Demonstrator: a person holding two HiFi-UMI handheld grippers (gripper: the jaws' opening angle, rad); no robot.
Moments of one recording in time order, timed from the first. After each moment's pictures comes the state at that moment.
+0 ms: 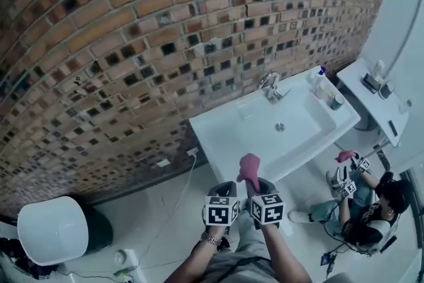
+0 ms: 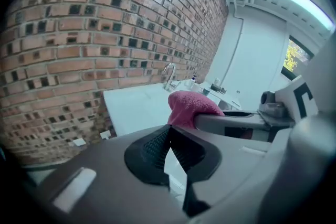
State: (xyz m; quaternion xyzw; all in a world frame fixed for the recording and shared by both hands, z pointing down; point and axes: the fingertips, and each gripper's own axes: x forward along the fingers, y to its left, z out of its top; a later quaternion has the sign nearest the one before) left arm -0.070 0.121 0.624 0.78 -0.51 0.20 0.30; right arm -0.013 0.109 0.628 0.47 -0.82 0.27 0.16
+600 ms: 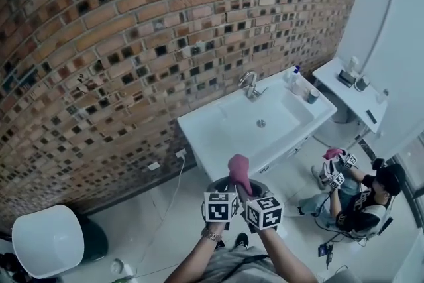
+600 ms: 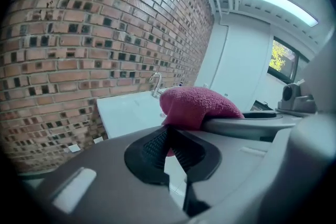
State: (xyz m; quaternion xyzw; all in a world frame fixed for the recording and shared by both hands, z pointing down) left arm -0.045 0.190 0.581 0.82 -0.48 0.17 0.26; right arm -0.017 0.215 0.559 0.48 -0.83 0.24 0.12
